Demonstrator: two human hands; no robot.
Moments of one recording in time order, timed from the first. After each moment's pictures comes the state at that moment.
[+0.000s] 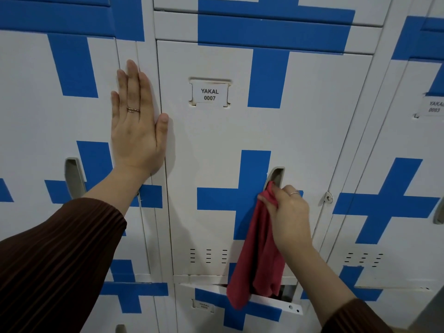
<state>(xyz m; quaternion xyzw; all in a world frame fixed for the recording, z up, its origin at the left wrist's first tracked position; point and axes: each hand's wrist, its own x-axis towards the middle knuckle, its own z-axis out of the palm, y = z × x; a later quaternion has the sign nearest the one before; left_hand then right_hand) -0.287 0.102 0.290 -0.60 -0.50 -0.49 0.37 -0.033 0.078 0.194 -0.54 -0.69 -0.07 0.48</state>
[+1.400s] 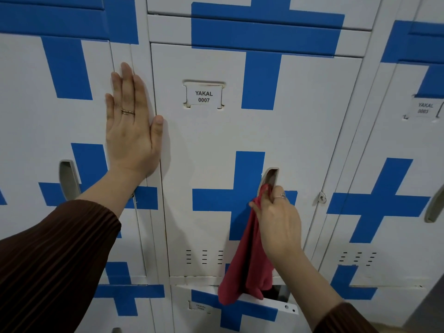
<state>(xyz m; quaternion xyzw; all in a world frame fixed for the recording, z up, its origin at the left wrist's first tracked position) -0.286 0.102 0.290 -0.60 -0.51 -0.49 0.37 -0.040 0.079 0.183 -0.58 -0.69 -0.22 0.37</state>
